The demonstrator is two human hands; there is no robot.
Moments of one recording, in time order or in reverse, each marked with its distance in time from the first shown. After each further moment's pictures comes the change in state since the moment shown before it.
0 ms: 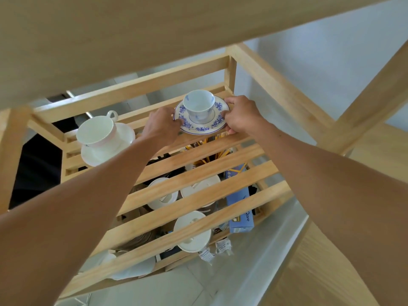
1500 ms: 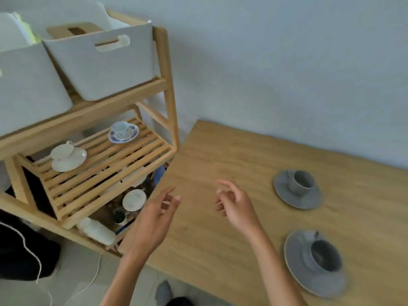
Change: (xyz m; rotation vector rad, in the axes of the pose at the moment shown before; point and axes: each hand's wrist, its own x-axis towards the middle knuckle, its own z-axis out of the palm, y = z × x) left_hand -0.478 0.116 -0.055 -0.448 -0.300 0.280; right_hand -0.552 0.072 -0.121 0.592 0.347 0.220
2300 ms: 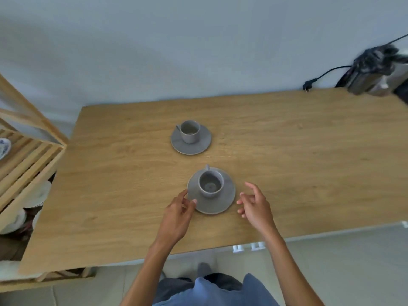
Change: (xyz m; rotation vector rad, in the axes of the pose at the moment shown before) left_hand -0.113 0.059 0.244 0.075 -0.531 0.108; right_hand -0.187 0.160 -0.224 0.034 0.561 0.344
